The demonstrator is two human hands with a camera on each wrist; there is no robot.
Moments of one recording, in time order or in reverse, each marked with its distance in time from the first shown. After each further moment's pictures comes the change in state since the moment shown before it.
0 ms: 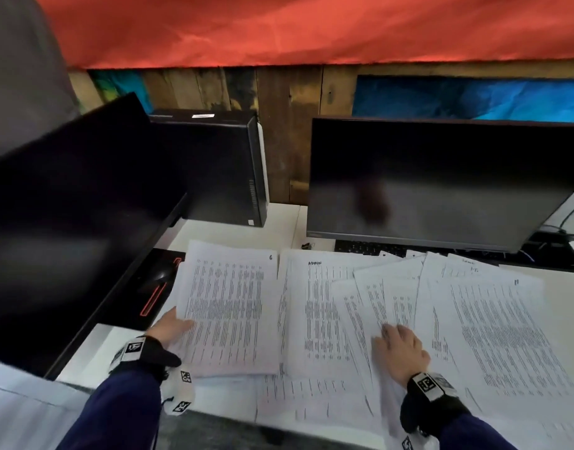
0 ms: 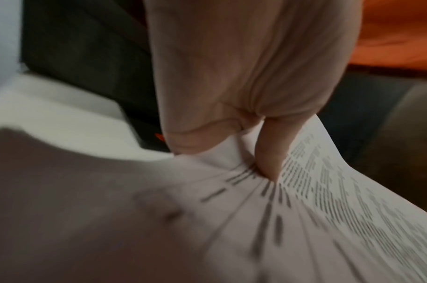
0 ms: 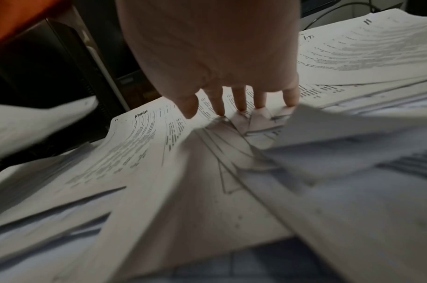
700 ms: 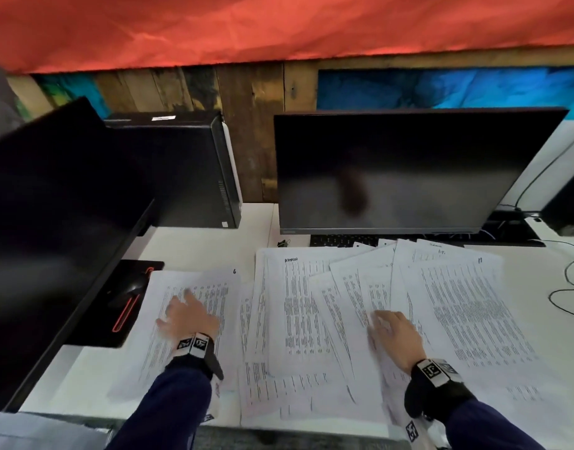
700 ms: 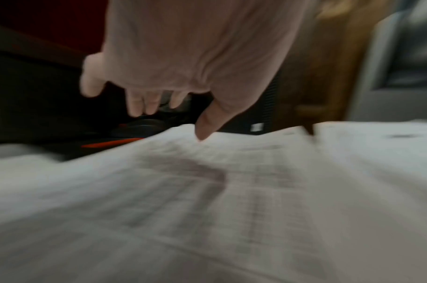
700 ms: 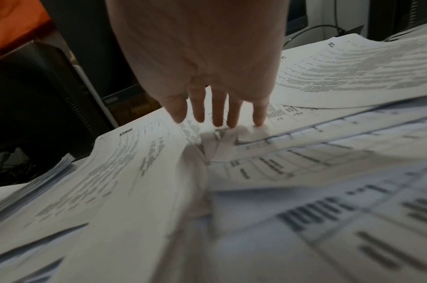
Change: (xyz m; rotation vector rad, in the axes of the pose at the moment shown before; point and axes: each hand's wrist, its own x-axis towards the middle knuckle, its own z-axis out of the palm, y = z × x) left_hand -0.009 0.066 0.096 0.701 0.500 -0.146; right_hand 0.004 0.032 -0.021 0.190 0.061 -0.080
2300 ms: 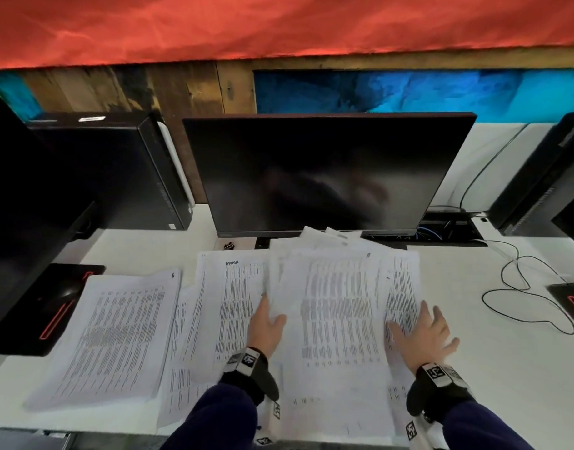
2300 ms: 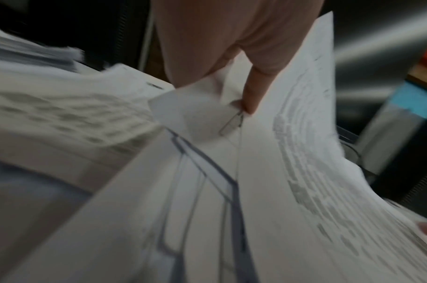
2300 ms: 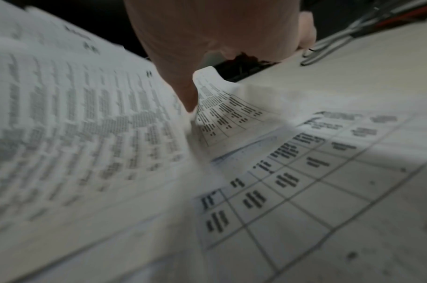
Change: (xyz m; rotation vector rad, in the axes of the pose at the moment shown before) left_hand -0.191 0.182 0.037 -0.920 -0.456 0.393; right_hand 0.028 0.136 -0.092 -0.117 0.288 0.327
